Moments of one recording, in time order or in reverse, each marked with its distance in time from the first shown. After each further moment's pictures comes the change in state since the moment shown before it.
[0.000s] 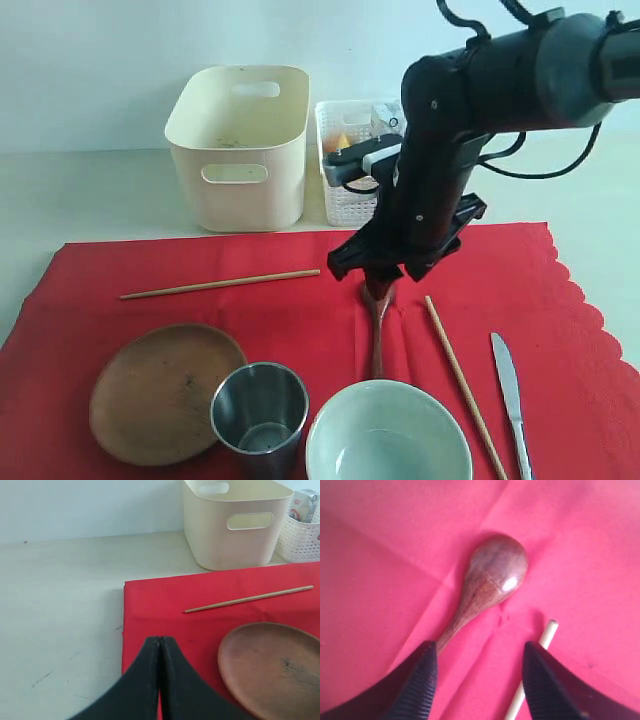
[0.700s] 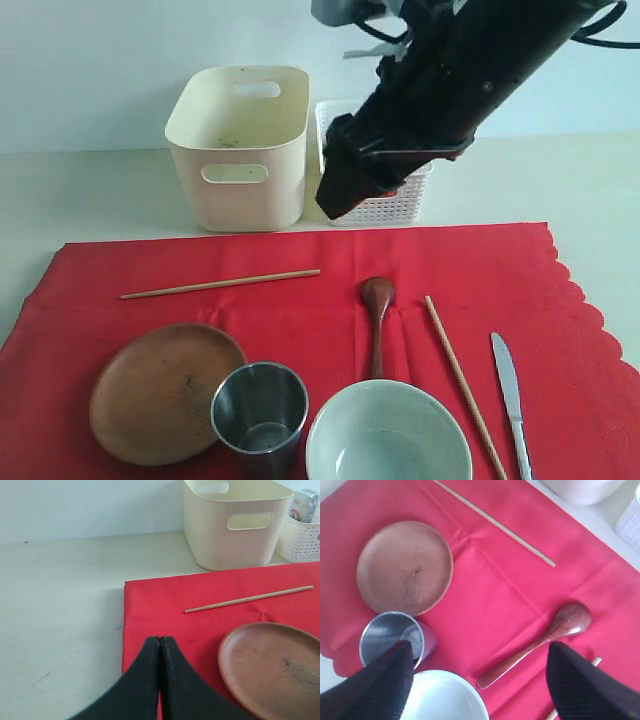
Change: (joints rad) left arm 0.000 0.000 0.000 0.000 0.000 0.000; right arm -0.002 -0.372 -0.016 0.345 0.135 -0.409
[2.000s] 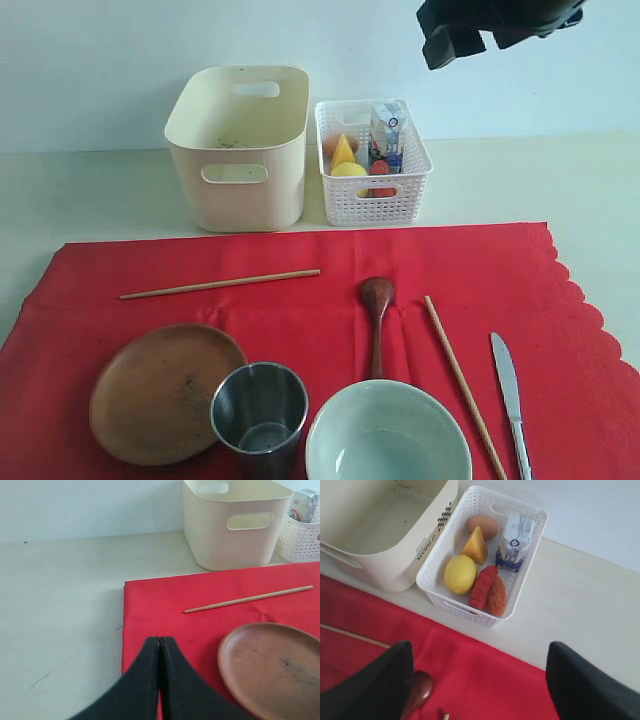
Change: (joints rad) left arm 0.000 0.000 0.000 0.000 0.000 0.000; right arm -0.200 0.027 -0.150 -0.302 -0.188 0.256
